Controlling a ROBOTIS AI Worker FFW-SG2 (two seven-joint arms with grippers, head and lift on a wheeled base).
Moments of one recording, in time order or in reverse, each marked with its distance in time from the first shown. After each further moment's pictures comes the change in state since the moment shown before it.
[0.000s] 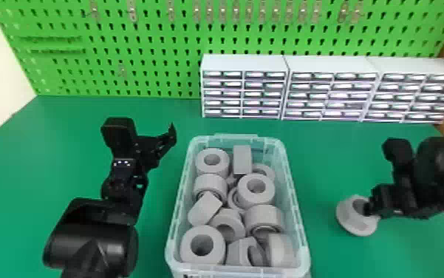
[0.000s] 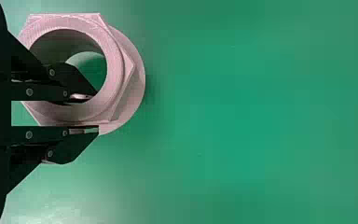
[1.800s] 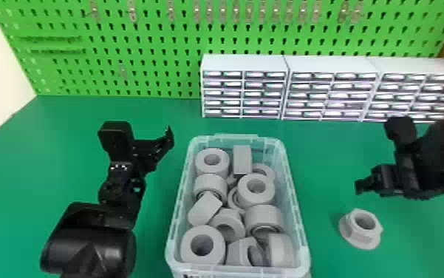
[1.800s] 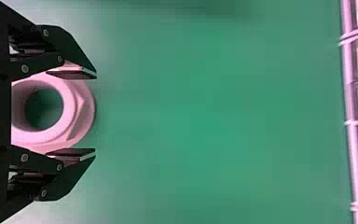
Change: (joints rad) left arm 0.016 0.000 0.012 0.000 0.003 -0.006 0.002; right arm -0.016 -0.020 0.027 -0.130 -0.051 0.000 0.001
